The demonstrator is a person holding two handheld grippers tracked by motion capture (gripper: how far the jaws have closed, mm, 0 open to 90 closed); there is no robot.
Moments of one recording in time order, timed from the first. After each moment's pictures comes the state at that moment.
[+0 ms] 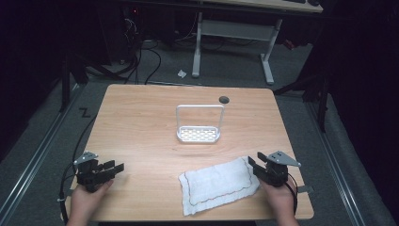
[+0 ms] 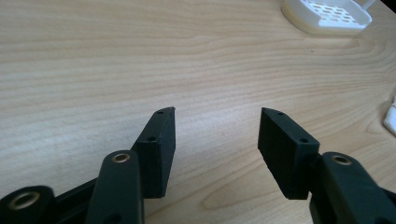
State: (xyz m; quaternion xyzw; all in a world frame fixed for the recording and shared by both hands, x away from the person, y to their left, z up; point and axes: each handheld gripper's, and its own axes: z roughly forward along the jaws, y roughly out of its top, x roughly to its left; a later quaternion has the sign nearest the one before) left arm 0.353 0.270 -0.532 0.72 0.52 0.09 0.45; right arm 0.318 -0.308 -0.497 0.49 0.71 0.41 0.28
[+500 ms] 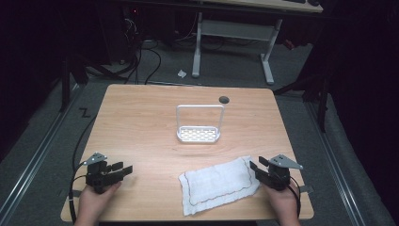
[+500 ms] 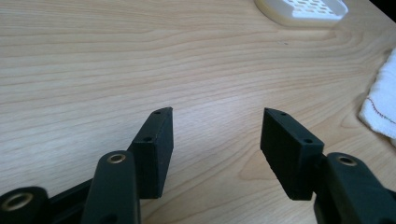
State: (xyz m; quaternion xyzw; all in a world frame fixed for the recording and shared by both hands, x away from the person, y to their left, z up) left arm 0.351 0.244 -0.533 0.73 0.50 0.08 0.46; right arm 0.312 -0.317 -0.506 0.50 0.73 0.40 0.26
